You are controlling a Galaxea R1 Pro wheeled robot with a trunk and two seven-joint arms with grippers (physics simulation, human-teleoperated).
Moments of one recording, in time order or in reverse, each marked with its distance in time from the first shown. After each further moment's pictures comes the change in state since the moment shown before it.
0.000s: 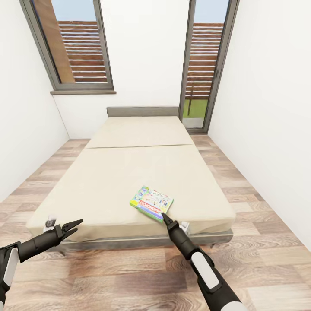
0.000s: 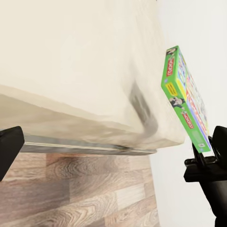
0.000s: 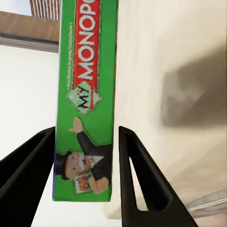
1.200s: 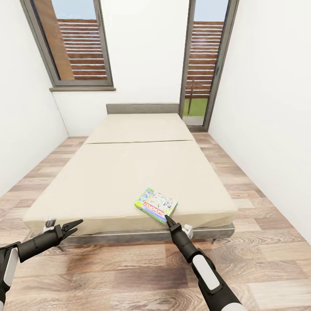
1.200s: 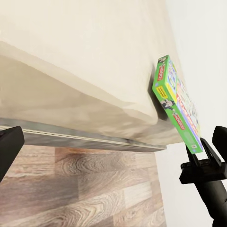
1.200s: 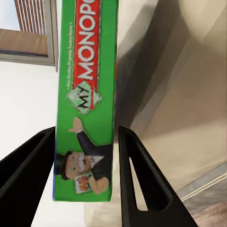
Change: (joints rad) left arm 0.000 0.000 0.000 0.000 -0.002 -0.004 0.000; right arm 0.001 0.005 -0.040 0.042 -0.012 -0.027 -0.012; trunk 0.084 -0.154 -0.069
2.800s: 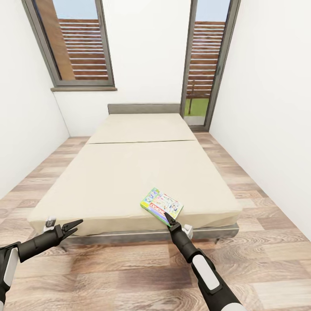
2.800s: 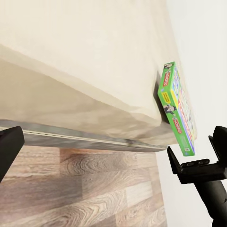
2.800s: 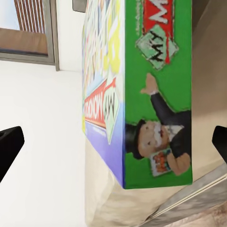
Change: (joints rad) left arm 0.000 0.000 0.000 0.000 0.001 0.002 0.000; right arm 0.000 0.002 -0.001 0.000 -0.001 -0.001 -0.001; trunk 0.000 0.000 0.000
